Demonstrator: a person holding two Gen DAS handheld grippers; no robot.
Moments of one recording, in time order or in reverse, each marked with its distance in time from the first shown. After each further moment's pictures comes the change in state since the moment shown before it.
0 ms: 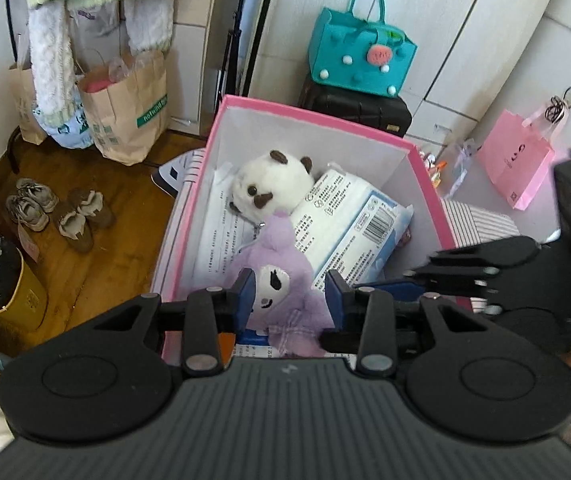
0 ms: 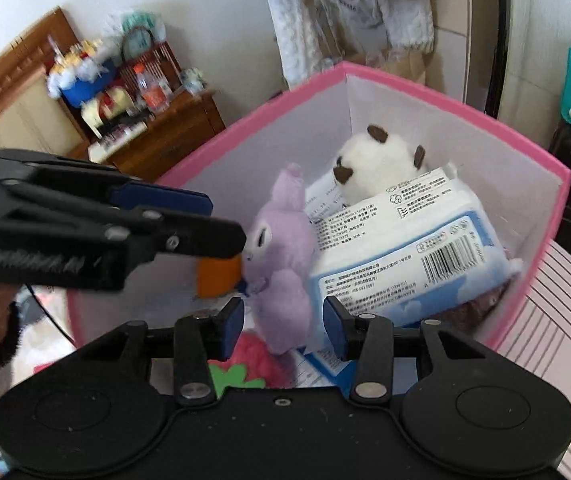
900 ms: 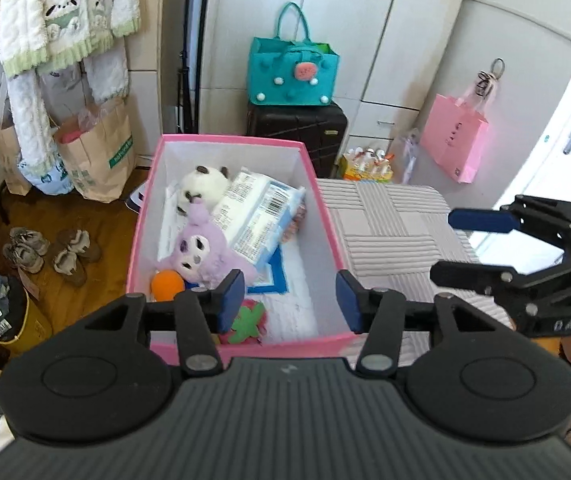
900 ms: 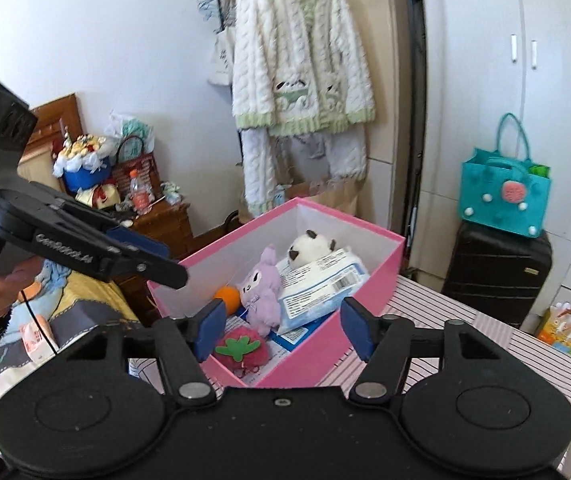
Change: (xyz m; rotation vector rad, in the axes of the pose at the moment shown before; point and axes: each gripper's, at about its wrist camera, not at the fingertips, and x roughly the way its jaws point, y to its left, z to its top) left arm -0.117 -0.075 -0.040 0.170 -0.033 -0.072; right arm -0.188 0.052 -0.100 -0.043 -0.394 -0.208
